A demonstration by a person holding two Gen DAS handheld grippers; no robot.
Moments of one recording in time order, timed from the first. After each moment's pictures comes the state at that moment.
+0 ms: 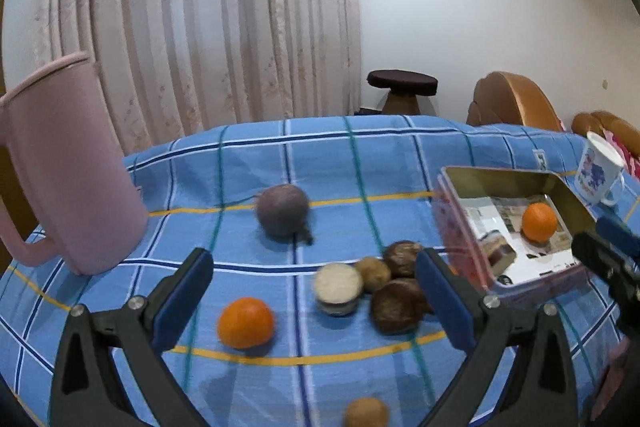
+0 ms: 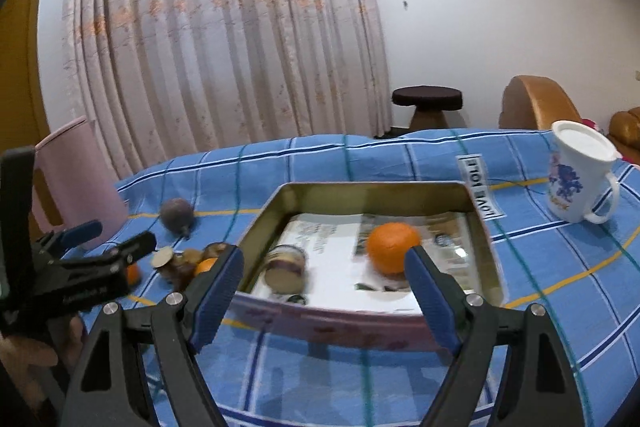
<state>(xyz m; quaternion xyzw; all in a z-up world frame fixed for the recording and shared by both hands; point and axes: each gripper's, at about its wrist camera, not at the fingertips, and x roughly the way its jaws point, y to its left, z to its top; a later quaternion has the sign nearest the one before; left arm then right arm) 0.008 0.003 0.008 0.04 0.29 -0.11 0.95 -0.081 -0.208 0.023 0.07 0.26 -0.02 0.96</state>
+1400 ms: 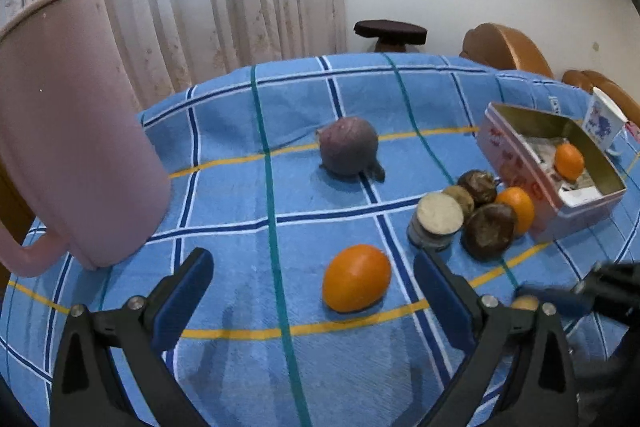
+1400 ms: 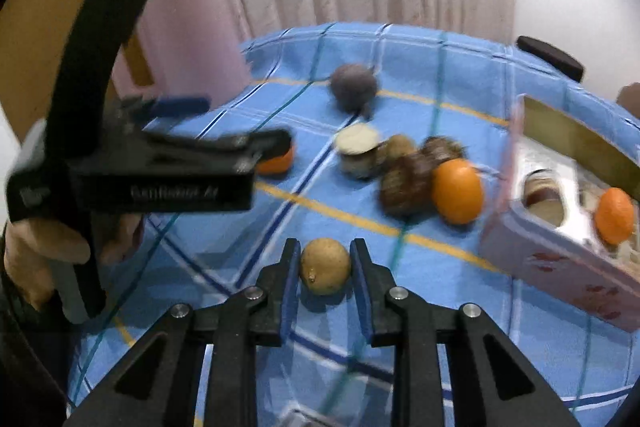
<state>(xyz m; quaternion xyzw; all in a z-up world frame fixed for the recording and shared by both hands) 0.037 0.063 -0.021 0.09 0.38 -0.14 0.91 -0.044 -0.070 -0.020 -0.01 0.41 0.16 0.90</state>
